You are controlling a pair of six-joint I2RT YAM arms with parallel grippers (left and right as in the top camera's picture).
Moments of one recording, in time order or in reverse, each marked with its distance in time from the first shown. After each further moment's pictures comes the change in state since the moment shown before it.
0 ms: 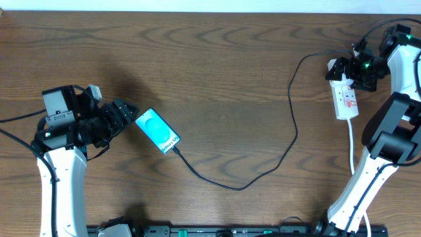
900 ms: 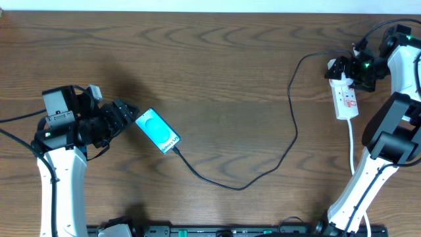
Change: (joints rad) left arm 0.000 0.000 0.000 -0.002 0.000 0.004; right arm 0.000 -0.006 -0.010 0.010 -0.034 0.023
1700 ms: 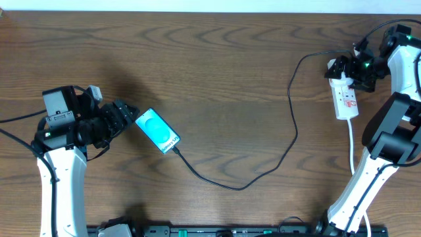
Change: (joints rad) left arm 0.000 0.000 0.000 -0.006 0.000 0.000; right arm 0.000 0.000 0.001 -0.004 -0.002 0.026
